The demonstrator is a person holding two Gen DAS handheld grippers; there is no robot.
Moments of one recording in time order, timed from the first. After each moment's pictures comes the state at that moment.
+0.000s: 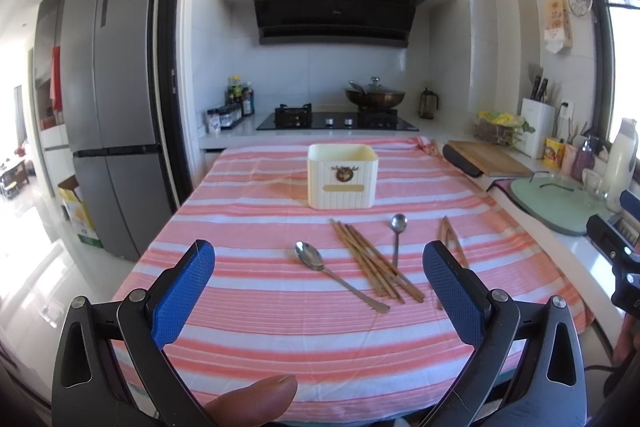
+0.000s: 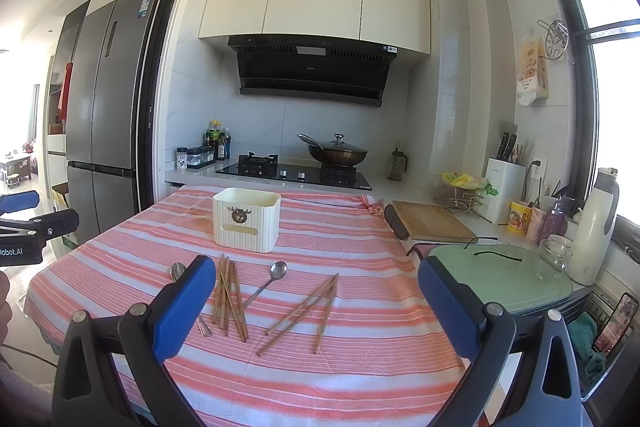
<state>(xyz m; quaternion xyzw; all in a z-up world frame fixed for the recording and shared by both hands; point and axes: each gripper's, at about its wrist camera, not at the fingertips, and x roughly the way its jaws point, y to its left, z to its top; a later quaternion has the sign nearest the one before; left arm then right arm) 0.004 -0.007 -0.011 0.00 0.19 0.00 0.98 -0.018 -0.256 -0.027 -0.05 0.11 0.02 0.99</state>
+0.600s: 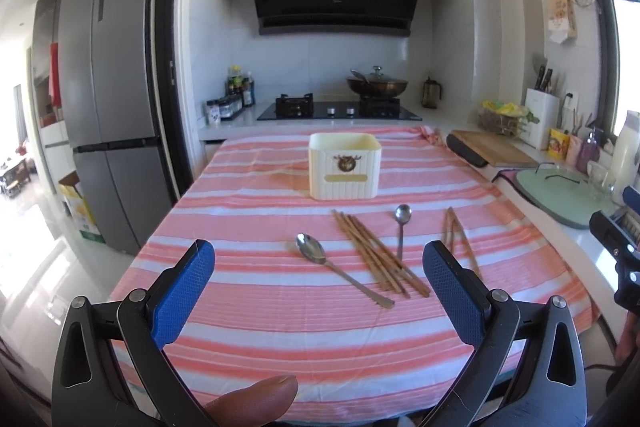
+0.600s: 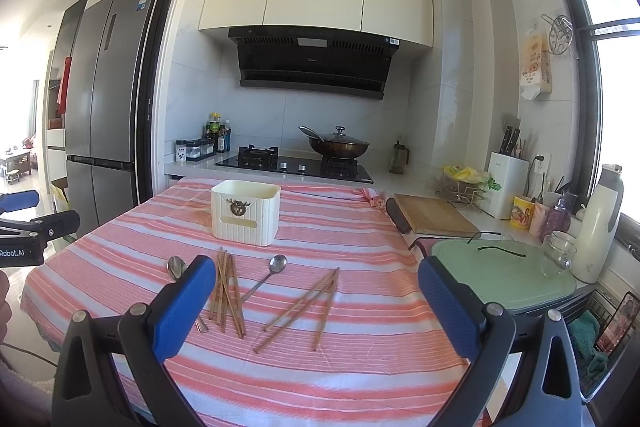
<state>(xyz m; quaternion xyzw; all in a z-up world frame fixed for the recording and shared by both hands) 0.024 -0.005 -0.018 0.00 0.22 0.01 0.98 -0.006 -0.256 -0.031 -0.05 0.12 0.02 0.99</state>
